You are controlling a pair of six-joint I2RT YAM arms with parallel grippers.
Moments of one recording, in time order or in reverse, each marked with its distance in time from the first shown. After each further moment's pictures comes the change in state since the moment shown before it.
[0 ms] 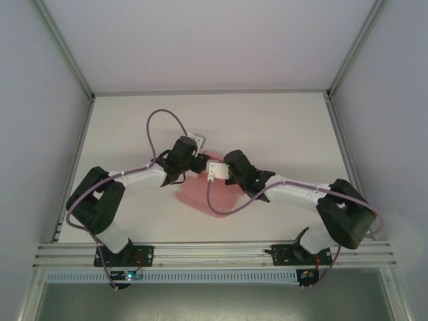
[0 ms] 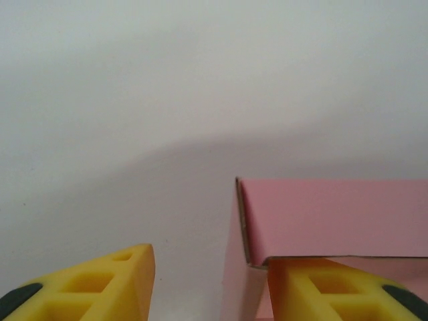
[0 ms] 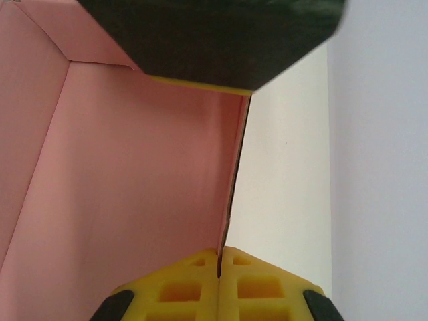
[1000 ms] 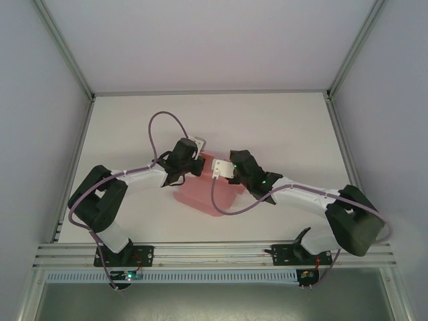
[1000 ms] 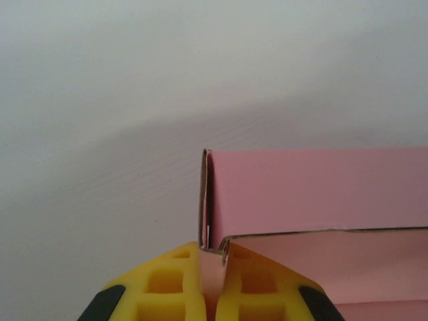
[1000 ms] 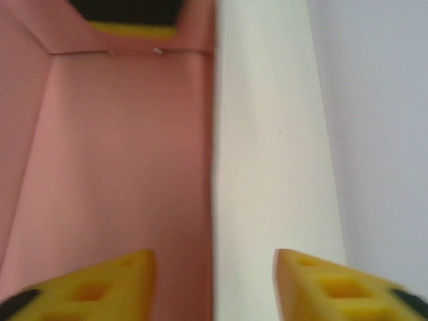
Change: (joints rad) left arm 0.003 0.017 -0.016 -0.018 0.024 -0.002; right arm -0.050 -0.098 -0.061 0.022 -0.047 0.100
